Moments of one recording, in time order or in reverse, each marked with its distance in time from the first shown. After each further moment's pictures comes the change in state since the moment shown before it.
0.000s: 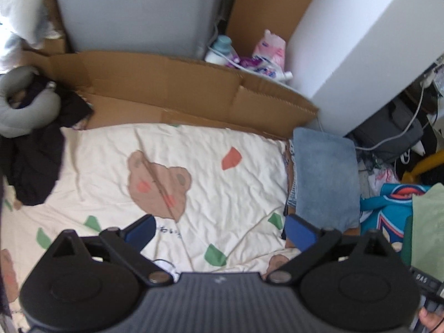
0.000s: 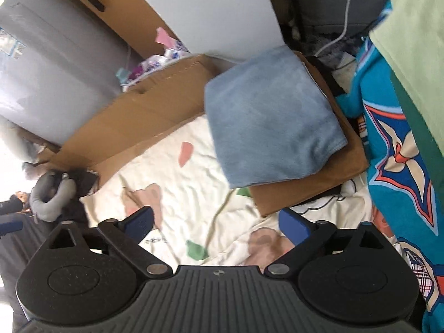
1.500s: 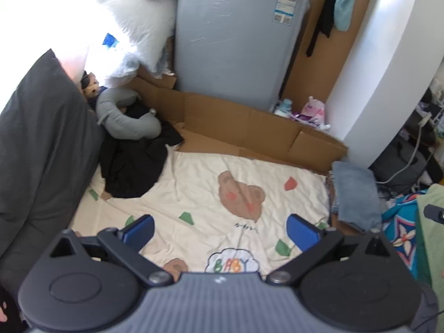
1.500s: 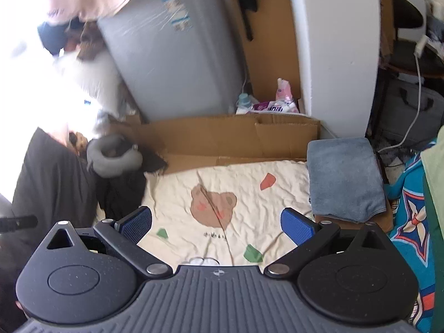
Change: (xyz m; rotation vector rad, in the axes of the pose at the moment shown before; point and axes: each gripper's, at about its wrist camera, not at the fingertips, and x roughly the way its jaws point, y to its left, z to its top) left arm -0.177 0.171 -0.192 -0.053 -0.311 0.095; right arm -0.150 0.217 -0.153 -0.471 -0.208 0.066
